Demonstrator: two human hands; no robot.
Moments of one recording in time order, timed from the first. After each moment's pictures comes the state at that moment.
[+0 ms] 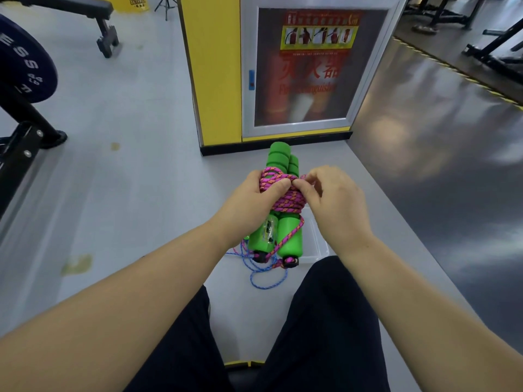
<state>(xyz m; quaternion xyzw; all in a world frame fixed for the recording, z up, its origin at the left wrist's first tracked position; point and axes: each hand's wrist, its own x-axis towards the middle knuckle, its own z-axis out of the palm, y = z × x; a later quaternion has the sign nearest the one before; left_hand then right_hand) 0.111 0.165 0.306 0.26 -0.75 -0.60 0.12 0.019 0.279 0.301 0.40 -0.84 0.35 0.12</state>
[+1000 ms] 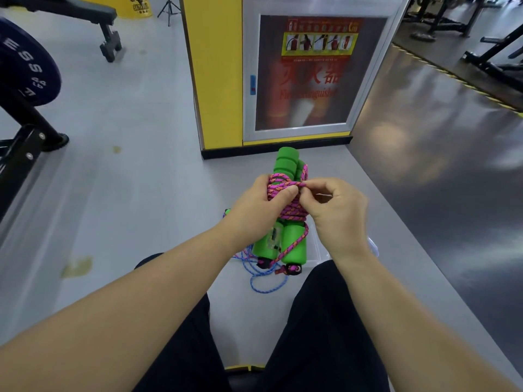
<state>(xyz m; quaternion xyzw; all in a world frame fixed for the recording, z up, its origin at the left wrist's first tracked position) 0.113 0.173 0.312 0.26 -0.79 -0.54 0.11 0.031 0.279 0.297 0.28 -0.77 0.57 0.01</state>
